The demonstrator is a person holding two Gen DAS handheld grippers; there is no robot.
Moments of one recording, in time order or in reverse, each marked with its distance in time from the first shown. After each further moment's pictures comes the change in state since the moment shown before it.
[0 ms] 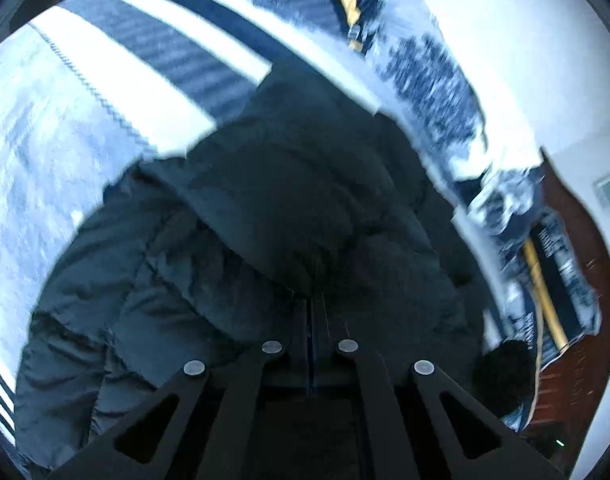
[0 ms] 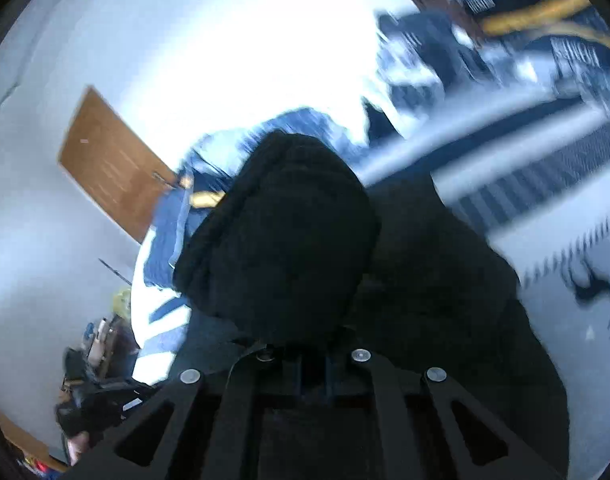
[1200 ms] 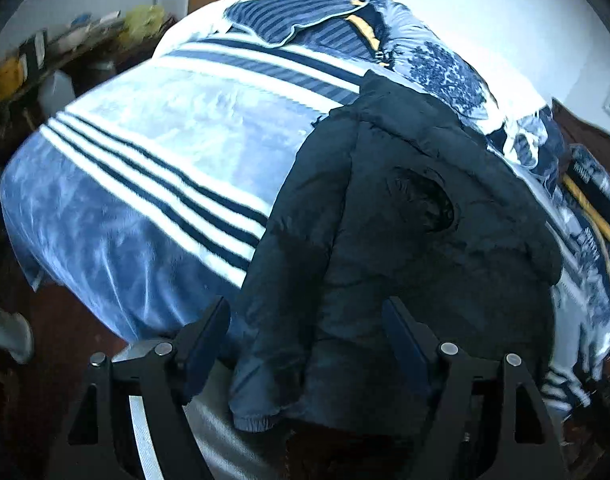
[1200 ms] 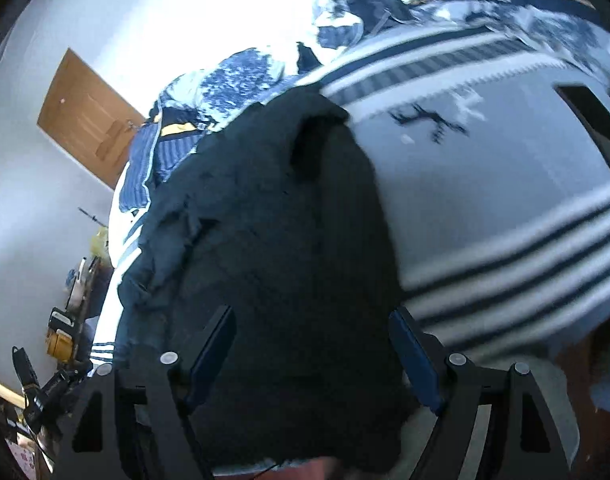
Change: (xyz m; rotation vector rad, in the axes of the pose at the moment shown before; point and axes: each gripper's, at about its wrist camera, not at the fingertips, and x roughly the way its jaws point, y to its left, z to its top) left arm -0.179 0.137 -0.201 0.186 -0.208 0.232; right arm -0.184 -0.106 -0.156 -0.080 0.069 -0.128
